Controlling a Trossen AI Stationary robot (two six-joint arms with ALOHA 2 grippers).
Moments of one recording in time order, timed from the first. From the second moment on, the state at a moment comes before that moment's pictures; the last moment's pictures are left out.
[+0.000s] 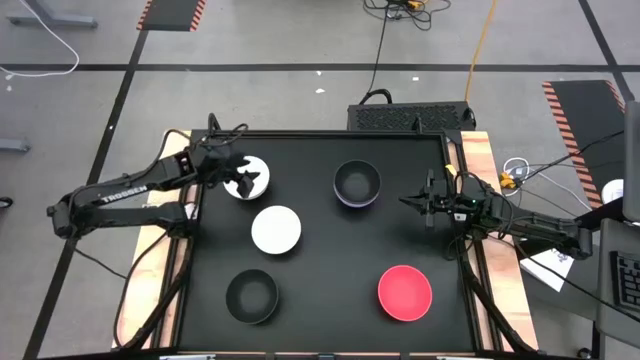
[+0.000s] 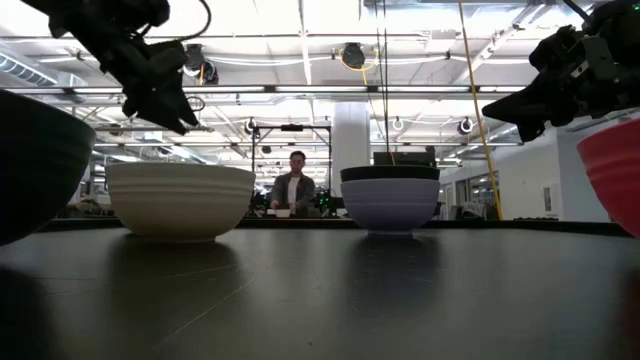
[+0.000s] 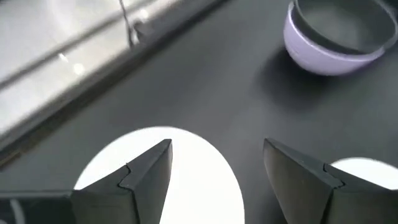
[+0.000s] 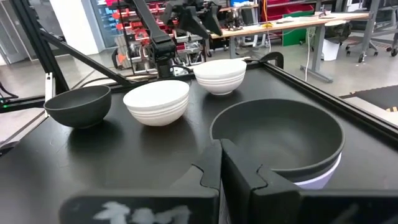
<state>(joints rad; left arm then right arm) 0.49 0.86 0.68 -0.53 -0.07 -0.19 -0.32 0.15 0.06 -0.04 -0.19 0.12</state>
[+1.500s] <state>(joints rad) 0.58 1.32 0.86 -0.87 0.14 0.02 -0.32 0.15 0.06 -0.10 -0.19 0.13</state>
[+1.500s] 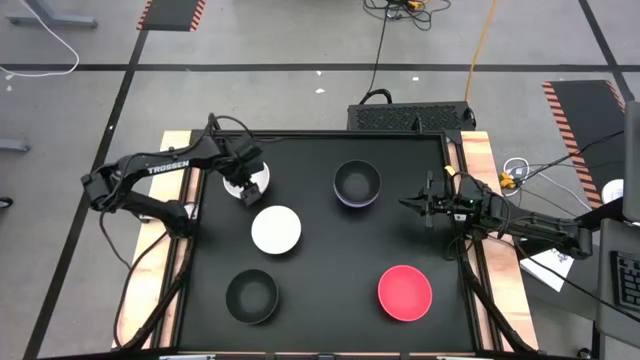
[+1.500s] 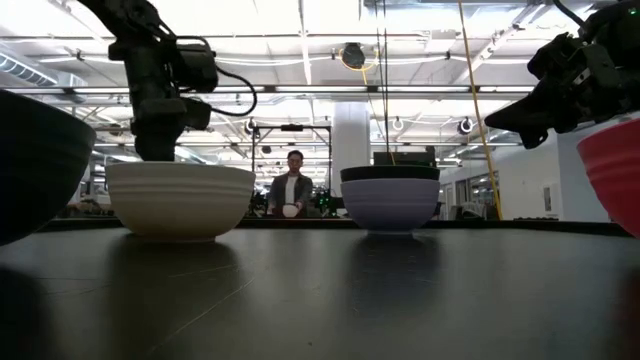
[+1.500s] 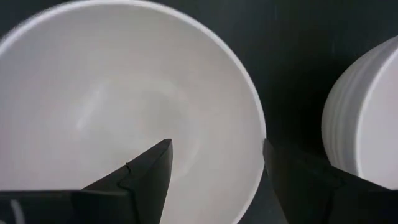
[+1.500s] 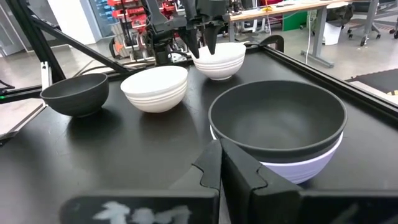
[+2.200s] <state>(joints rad) 0.58 1.35 0.86 -0.88 0.14 0.09 -0.32 0.15 0.06 -0.11 -0.19 0.14</state>
